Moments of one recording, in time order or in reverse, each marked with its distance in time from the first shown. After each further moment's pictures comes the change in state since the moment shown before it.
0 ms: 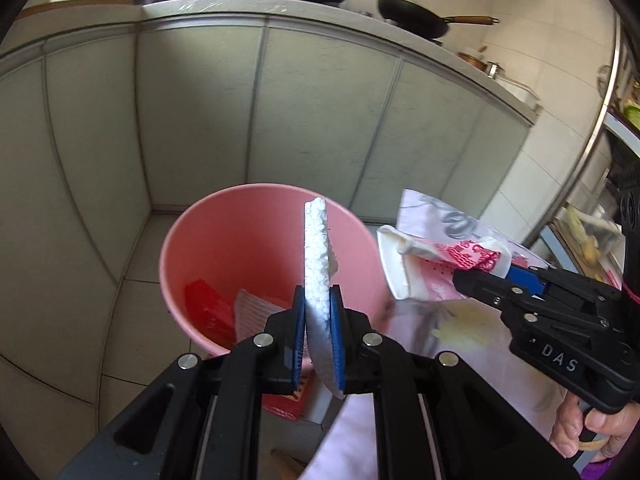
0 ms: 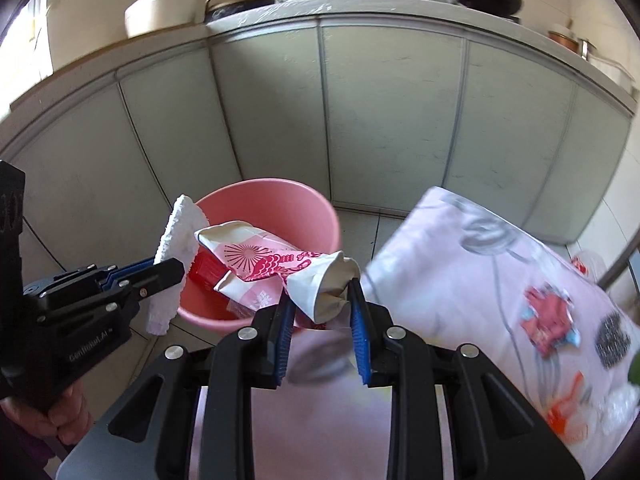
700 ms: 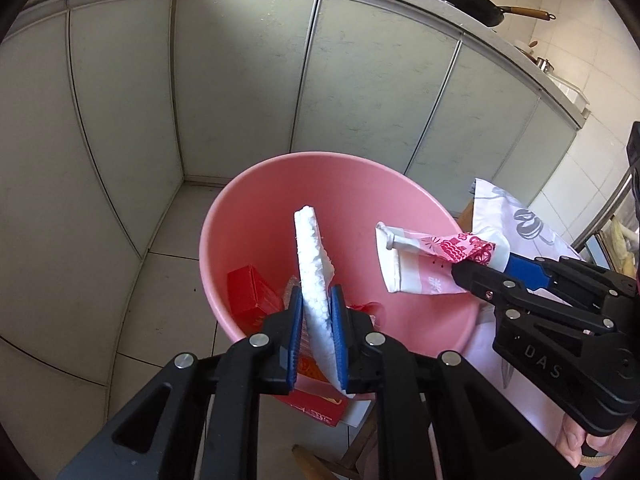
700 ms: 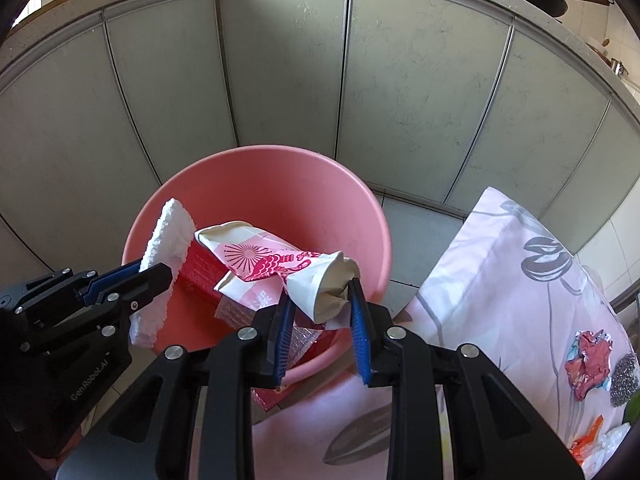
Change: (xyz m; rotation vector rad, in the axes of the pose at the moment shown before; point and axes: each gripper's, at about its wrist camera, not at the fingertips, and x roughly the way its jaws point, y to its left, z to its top) left arm 0.048 0.044 -0.005 -0.072 0.073 0.113; right arm 0.076 0.042 0.017 -0.066 0.115 -0.053
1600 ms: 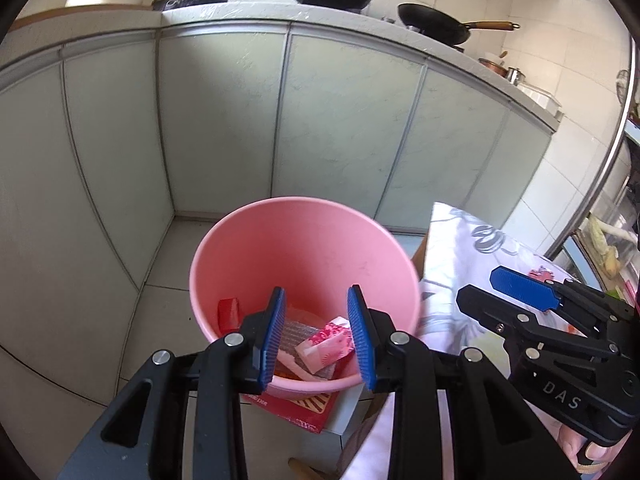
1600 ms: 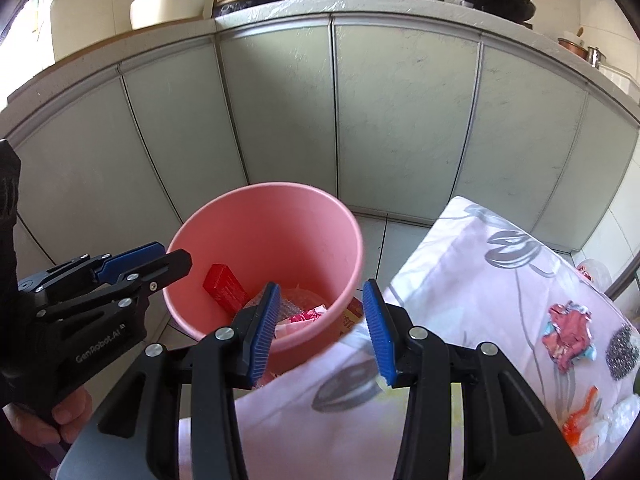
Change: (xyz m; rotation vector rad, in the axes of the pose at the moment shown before) left arm -0.059 -0.034 0.007 0.069 -0.107 -0.041; right arm -0.077 -0.035 -0.028 0.074 -0.145 0.063
